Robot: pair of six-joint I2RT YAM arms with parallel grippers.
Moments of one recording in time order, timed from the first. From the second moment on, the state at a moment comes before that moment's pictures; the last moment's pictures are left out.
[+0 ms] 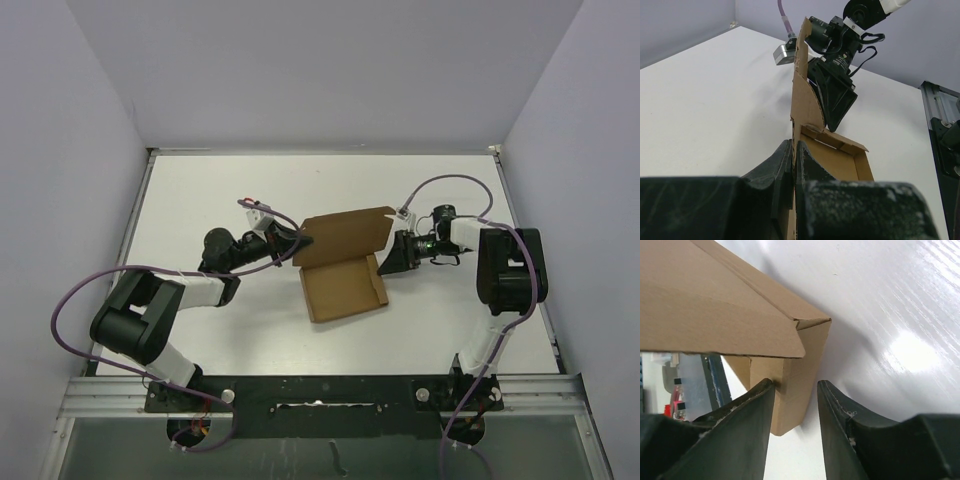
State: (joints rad) left arm -0.41 1.58 0.54 1.23 0.77 -0.36; right arm 0.02 1.89 1.06 -0.61 -1.13 -0.40
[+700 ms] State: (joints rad) left arm -0.48 1.54 0.47 1.17 0.57 -0.34; right arm 0.10 1.78 1.00 -0.49 -0.92 -0.31
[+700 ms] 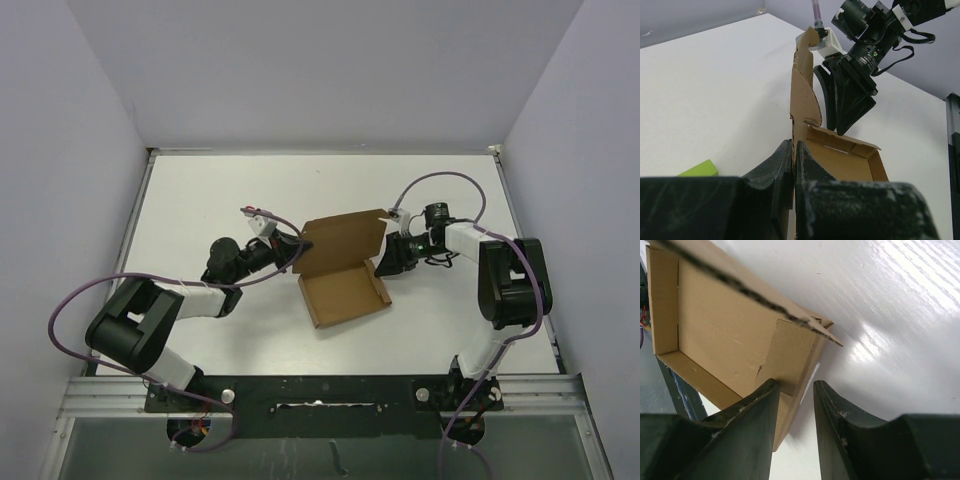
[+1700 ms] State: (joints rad) left arm -0.49 1.53 0.40 1.23 0.48 -0.34; right arm 0.24 1.75 0.99 -0.48 -0.63 -0.27
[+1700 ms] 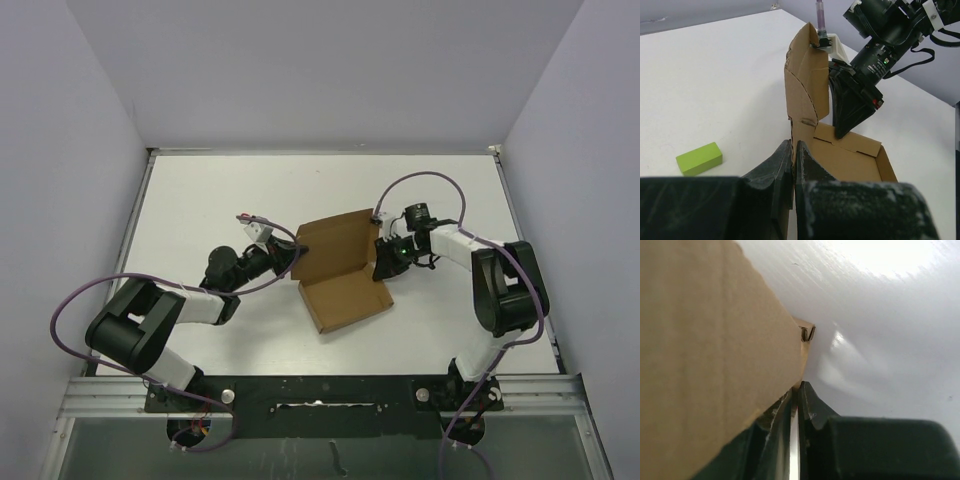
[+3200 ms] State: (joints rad) left arm -0.51 1.70 0.38 1.34 0.58 -0.48; right arm 0.35 1.69 1.04 -0.52 -0.17 -0.59
